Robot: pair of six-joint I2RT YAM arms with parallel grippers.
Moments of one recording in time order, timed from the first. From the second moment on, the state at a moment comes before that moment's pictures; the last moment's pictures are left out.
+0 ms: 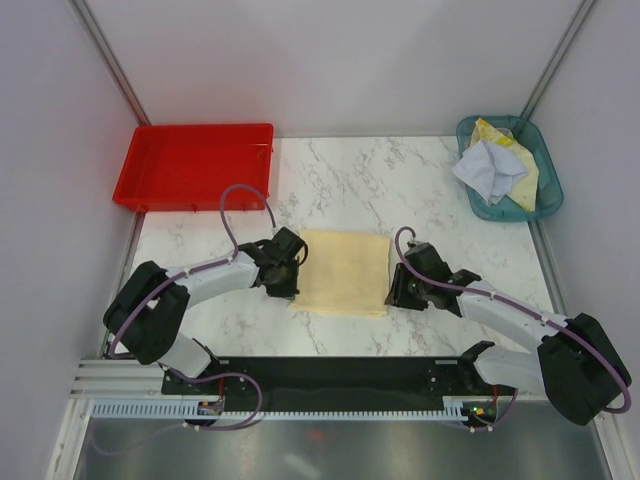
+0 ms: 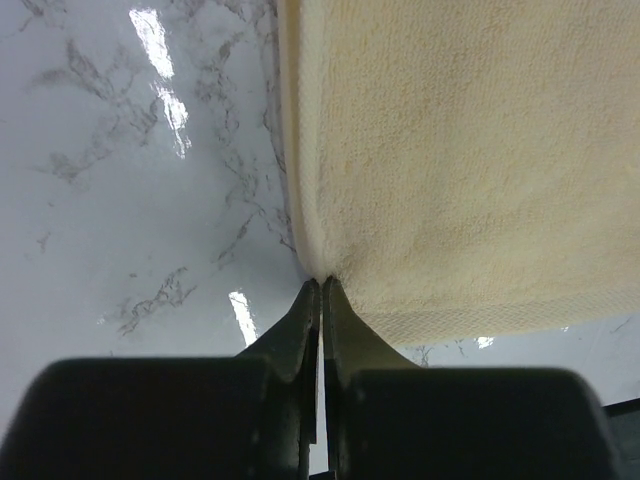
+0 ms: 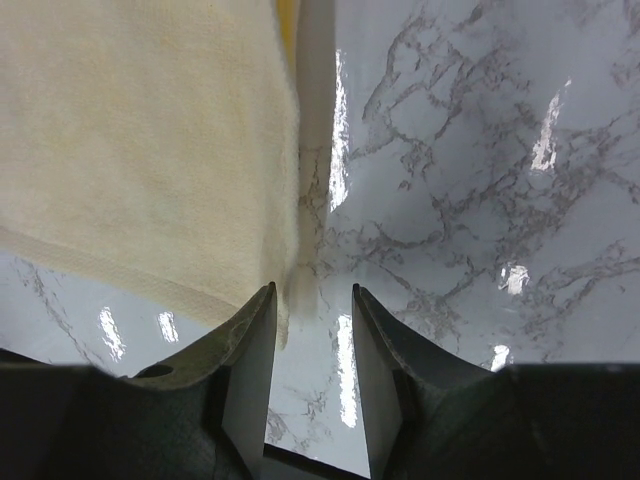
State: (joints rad) left arm -0.69 1.51 0.80 -0.48 -0.04 -0.61; right arm 0.56 1.16 0.50 -0.36 -0.06 0.72
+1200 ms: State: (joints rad) left arm -0.69 1.50 0.79 -0.55 -0.07 -0.64; right arm 0.56 1.02 0.38 -0.17 -0.21 0.89
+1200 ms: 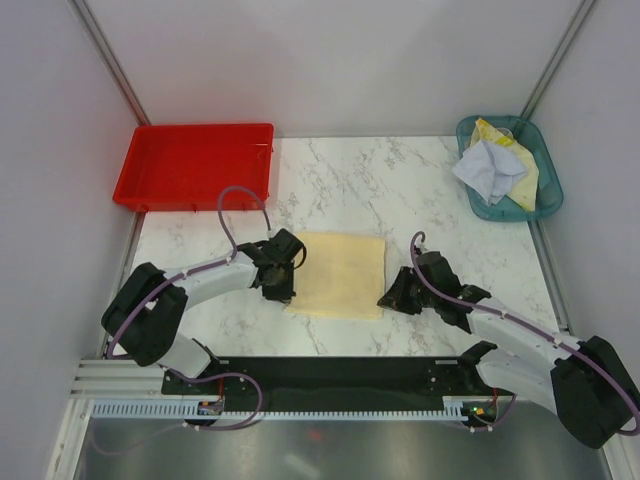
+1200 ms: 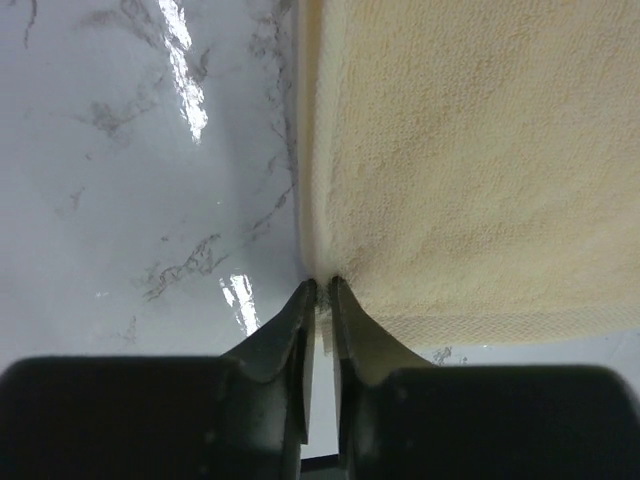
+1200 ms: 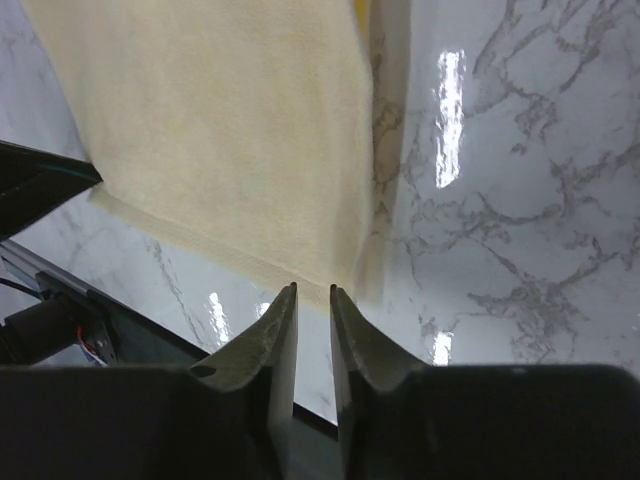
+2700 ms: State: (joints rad) left arm -0.38 1.95 1.49 -0.57 0.14 -0.21; right arm 0.27 1.73 1.10 -0.23 -0.40 0.29
